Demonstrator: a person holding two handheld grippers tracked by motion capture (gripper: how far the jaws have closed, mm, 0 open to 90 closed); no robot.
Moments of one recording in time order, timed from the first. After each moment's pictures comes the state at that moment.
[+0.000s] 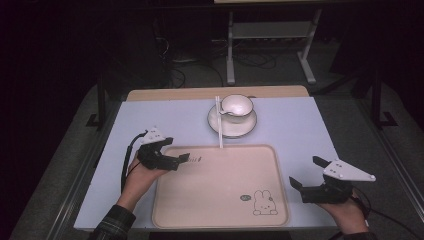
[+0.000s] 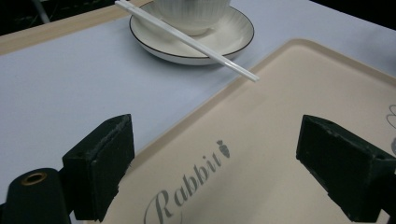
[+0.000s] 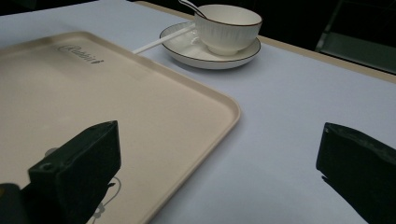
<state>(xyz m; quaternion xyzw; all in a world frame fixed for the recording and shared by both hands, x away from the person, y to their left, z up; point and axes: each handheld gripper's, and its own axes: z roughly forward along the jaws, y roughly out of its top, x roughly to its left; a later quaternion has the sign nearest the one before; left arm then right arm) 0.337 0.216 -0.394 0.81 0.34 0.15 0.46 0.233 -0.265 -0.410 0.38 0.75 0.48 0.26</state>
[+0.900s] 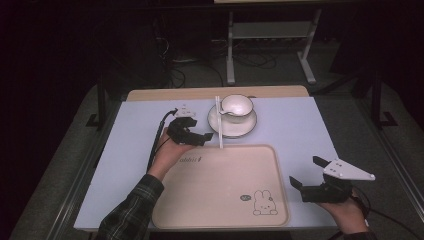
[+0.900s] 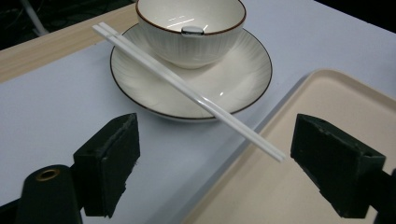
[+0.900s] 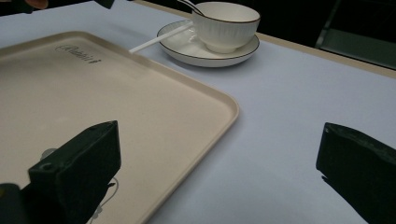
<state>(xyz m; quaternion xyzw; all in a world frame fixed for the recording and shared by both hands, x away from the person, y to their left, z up) 0.409 0.144 -0.388 0.82 0.34 0.13 0.43 0.235 -0.266 -0.412 0.38 0.75 0.48 0.26</state>
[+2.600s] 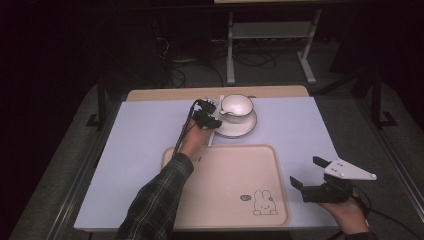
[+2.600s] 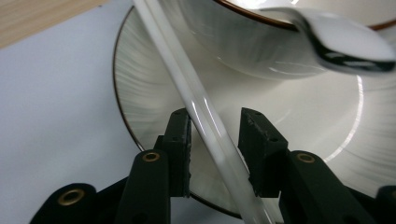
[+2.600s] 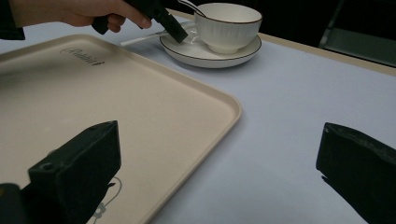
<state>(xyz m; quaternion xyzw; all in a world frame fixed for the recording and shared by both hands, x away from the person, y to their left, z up) 0.495 0.082 -0.428 0.84 0.41 0.14 0.31 0.235 -0.268 -0.411 0.38 0.75 0.48 0.25</state>
